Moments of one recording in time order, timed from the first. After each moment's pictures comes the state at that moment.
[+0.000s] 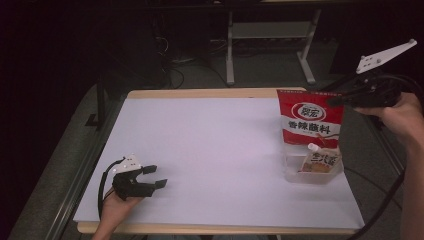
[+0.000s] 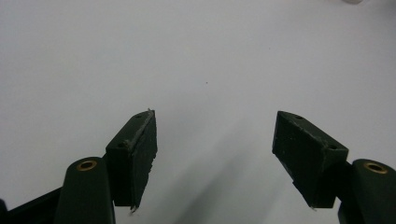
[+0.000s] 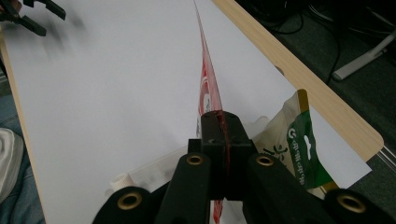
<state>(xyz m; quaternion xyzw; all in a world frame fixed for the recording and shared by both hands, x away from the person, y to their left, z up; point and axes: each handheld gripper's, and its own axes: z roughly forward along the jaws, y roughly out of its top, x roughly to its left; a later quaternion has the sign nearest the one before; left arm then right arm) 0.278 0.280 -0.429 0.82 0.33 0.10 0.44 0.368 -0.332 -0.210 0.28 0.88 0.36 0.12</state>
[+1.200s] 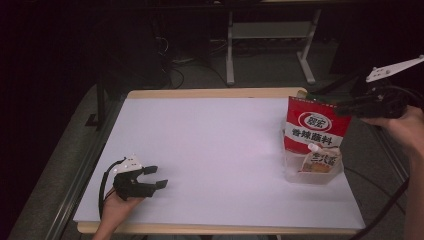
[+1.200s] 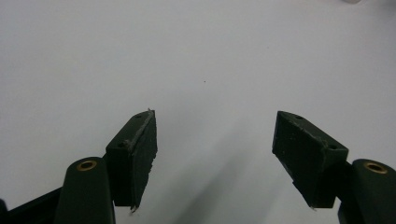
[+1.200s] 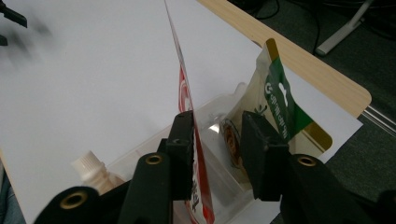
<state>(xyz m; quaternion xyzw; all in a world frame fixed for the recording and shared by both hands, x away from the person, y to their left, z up) 0.278 0.279 -0.430 0.82 0.33 0.10 0.45 0.367 -0.363 -0.242 0.36 0.85 0.37 0.12</state>
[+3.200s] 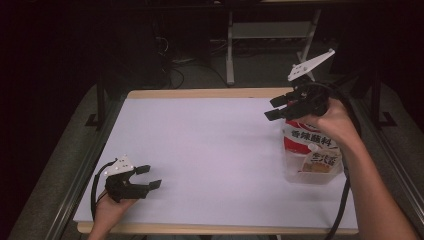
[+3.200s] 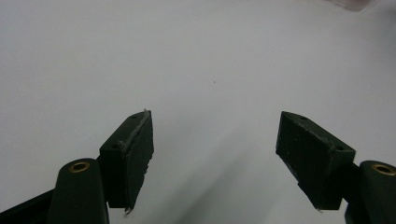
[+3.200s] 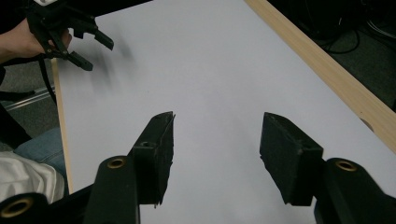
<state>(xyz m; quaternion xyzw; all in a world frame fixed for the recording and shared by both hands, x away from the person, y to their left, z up) 0.269 0.294 -0.422 0.81 0.34 0.12 0.45 0.376 -0.202 -0.228 0.24 0.89 0.40 0.06</state>
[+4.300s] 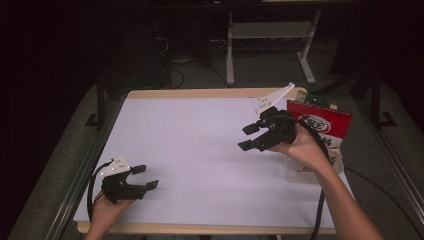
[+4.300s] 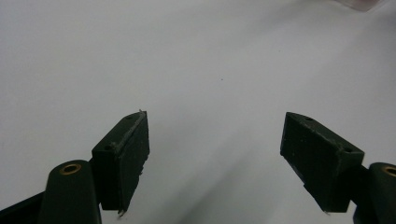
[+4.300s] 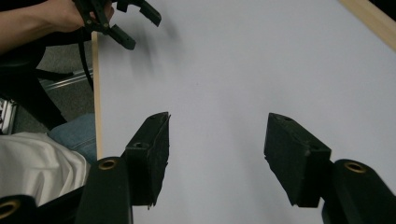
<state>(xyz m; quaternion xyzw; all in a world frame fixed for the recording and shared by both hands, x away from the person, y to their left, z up) 0.266 0.300 -0.420 0.81 0.35 0.13 0.45 0.349 -0.140 -0.283 0.18 0.90 0.39 0.01</state>
